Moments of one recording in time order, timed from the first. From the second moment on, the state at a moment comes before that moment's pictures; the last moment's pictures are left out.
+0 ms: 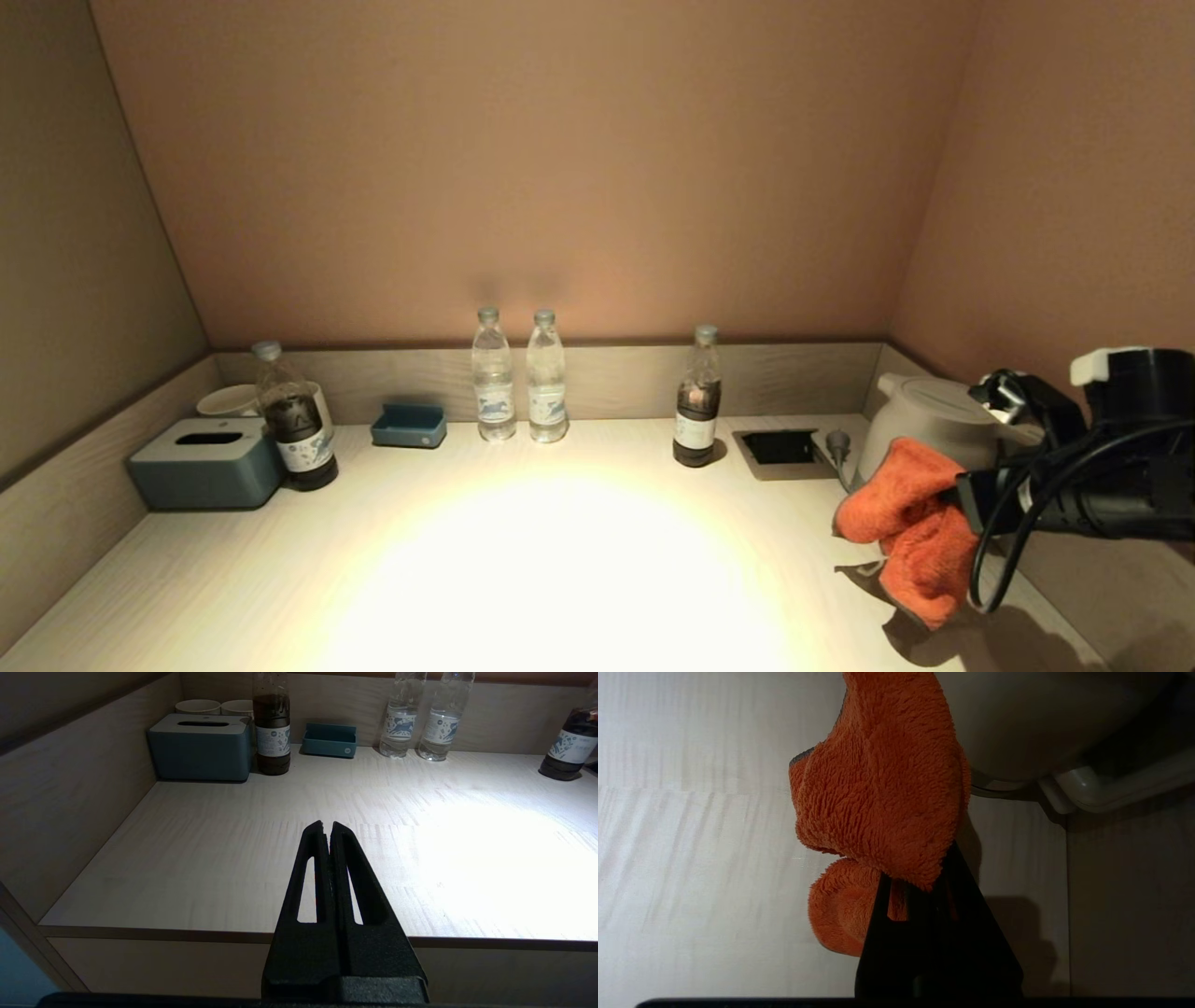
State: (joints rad) left arm -0.01 0.00 0.00 0.01 0.01 -0.06; right arm -0.27 1.65 -0.78 -0.12 0.25 -0.29
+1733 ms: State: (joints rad) left arm -0.01 0.00 0.00 0.01 0.01 -0.06; right arm -0.11 1.76 -0.79 -0.13 -0.47 0.00
